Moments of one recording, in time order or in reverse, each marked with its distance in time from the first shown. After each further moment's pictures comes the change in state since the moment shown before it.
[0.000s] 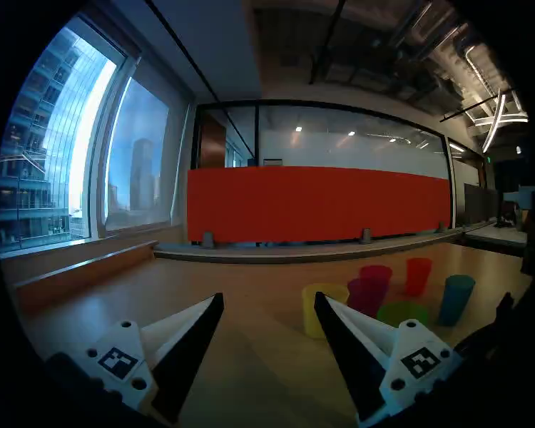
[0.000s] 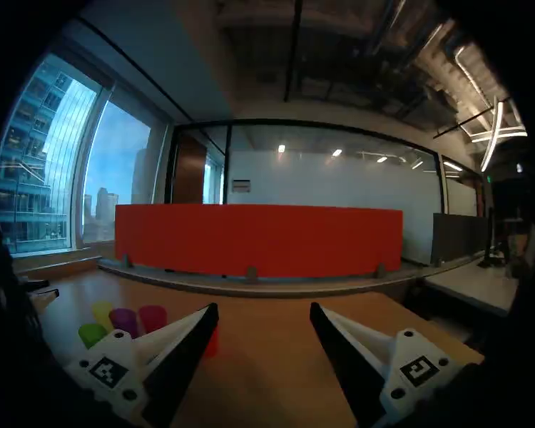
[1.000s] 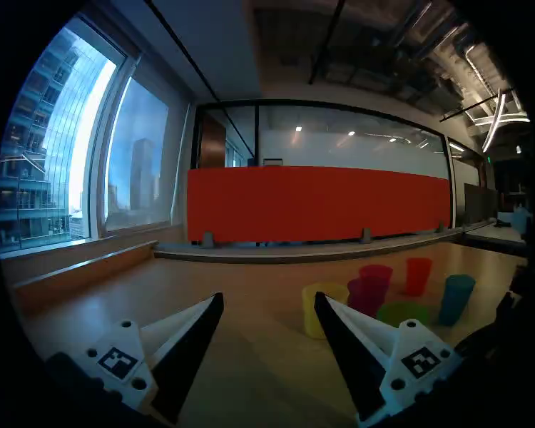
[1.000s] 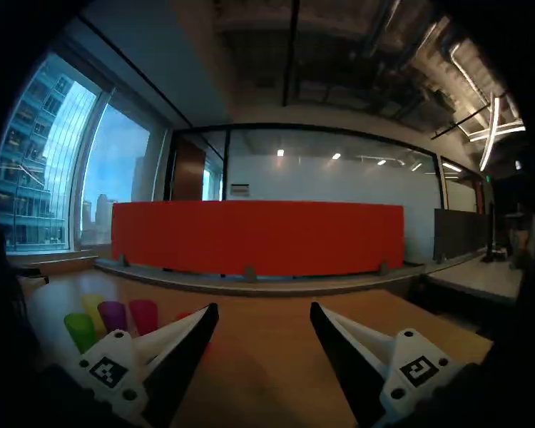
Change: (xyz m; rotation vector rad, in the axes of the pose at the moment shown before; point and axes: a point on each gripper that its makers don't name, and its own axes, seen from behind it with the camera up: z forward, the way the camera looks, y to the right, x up) left arm 0.001 0.000 -0.002 0.000 -0.001 0.001; right arm -0.042 0.006 0.027 0.000 0.035 0.017
